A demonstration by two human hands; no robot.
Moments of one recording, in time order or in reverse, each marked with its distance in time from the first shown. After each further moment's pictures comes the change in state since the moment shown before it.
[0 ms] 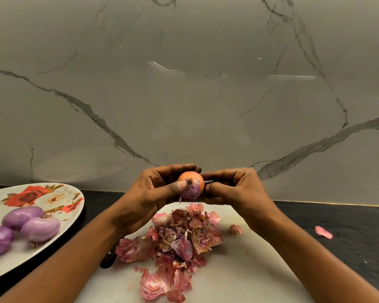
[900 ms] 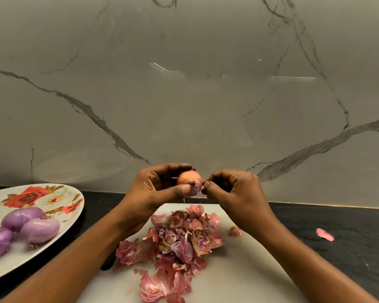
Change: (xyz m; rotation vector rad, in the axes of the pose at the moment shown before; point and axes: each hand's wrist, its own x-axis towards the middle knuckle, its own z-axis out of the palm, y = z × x) left_hand 0.001 -0.003 0.002 0.175 0.136 0.075; right_hand 0.005 0.018 0.004 -0.521 0.179 -0.244
